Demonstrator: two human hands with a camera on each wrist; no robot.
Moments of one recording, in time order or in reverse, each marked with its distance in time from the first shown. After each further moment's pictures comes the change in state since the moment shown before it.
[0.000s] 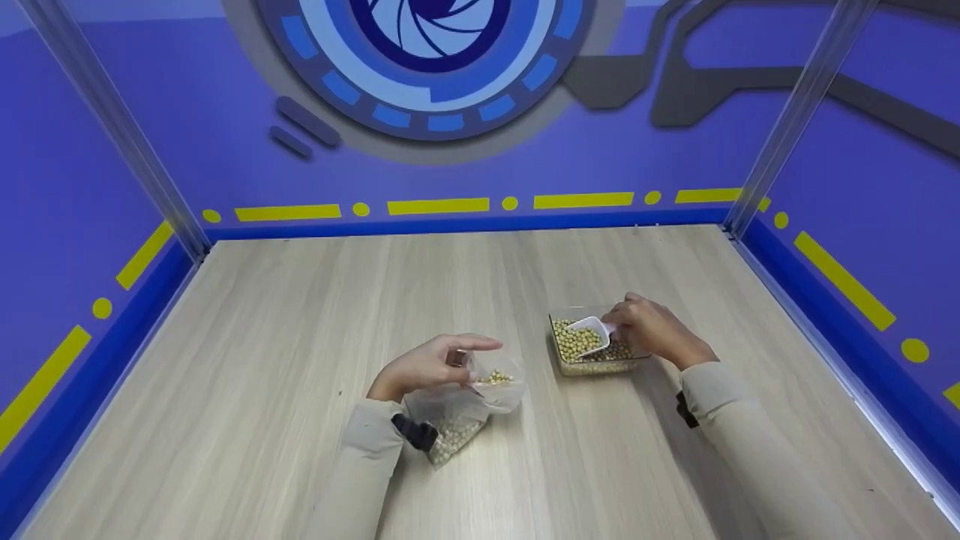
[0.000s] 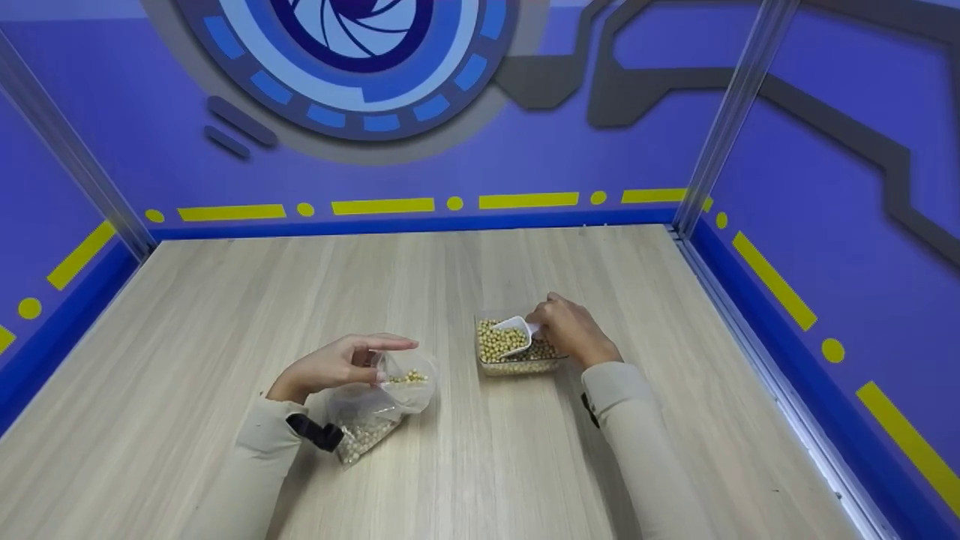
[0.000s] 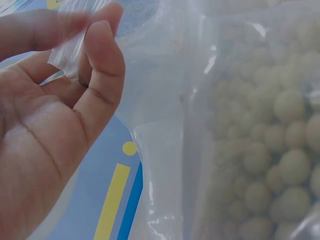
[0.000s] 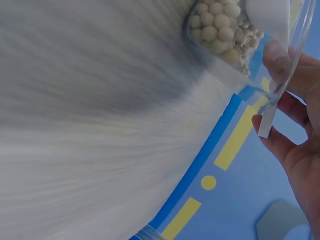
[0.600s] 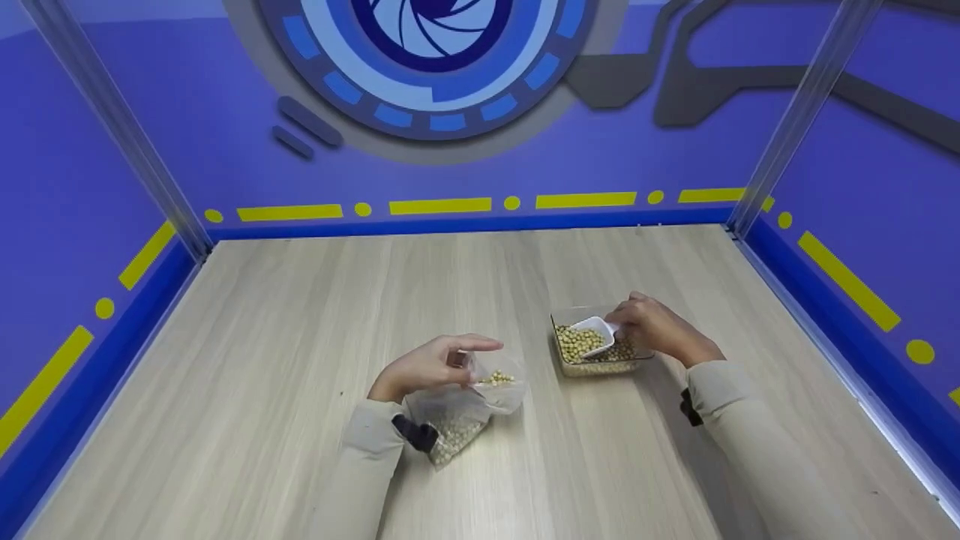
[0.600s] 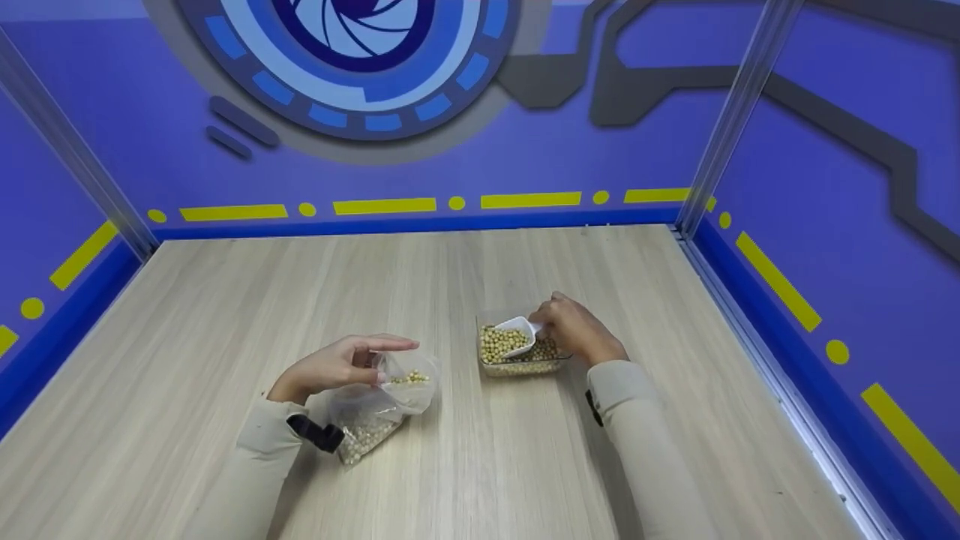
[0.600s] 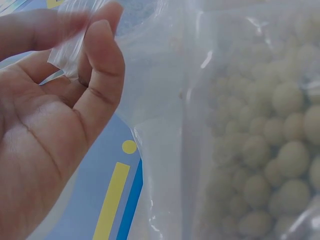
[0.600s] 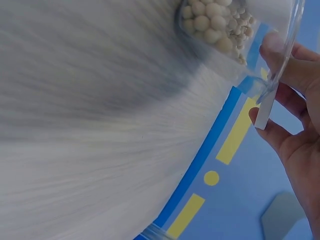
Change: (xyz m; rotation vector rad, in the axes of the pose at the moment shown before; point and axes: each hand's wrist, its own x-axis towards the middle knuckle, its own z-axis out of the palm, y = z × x) left_hand 0.000 -0.003 -0.001 -0.008 0.003 0.005; right_hand 0.002 0.009 -0.002 0.080 -0.012 -0.067
